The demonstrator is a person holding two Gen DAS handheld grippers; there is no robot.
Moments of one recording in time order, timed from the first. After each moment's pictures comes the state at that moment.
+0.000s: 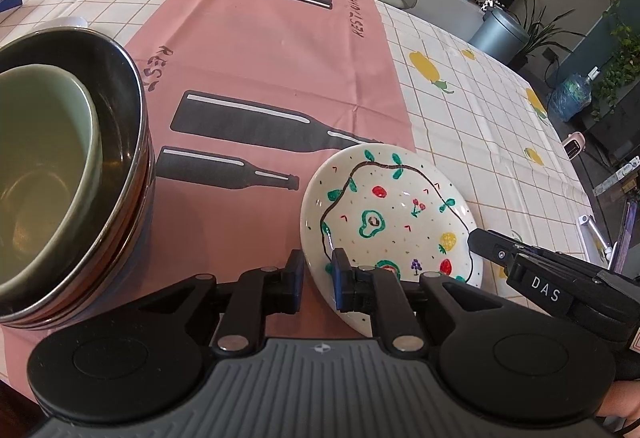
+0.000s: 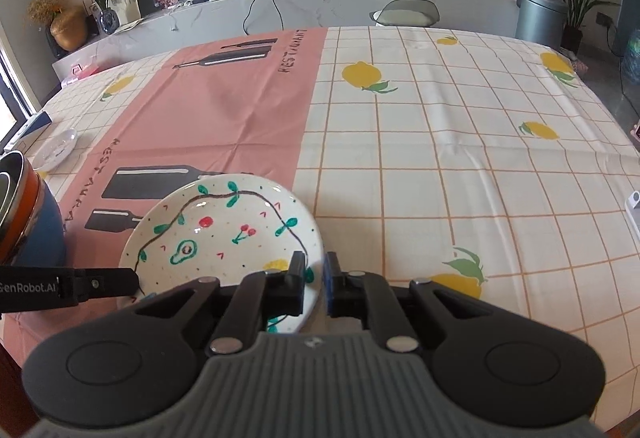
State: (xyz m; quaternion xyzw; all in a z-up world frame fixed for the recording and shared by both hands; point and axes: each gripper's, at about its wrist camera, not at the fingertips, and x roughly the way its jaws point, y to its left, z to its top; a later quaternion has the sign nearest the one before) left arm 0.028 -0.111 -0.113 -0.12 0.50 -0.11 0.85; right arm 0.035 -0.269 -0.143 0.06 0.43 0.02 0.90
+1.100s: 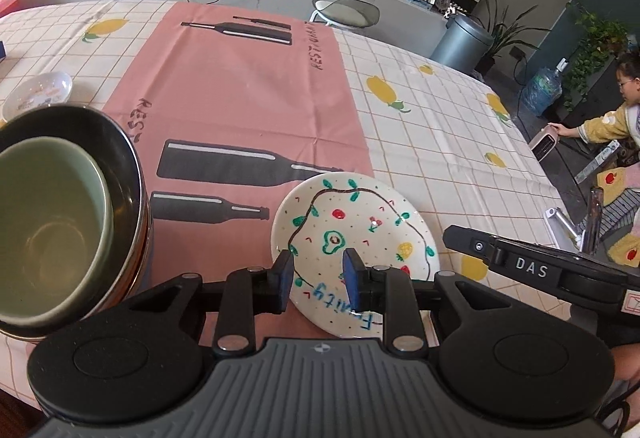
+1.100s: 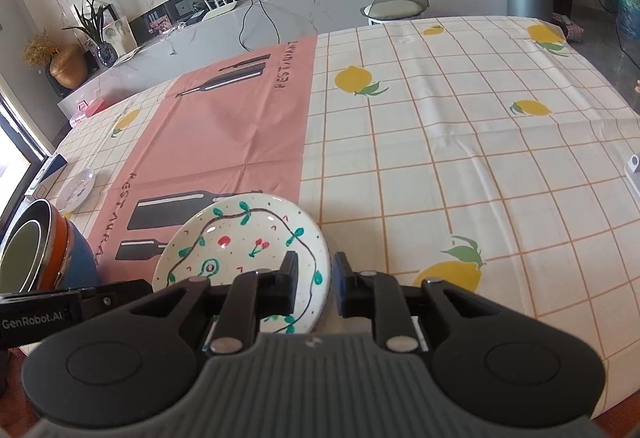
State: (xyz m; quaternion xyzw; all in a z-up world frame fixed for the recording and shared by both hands) left arm 0.015 -0.114 -0.070 -0.09 0.46 -0.16 0.87; right arm 0.028 -0.281 -0.120 0.13 0.42 0.03 0.90
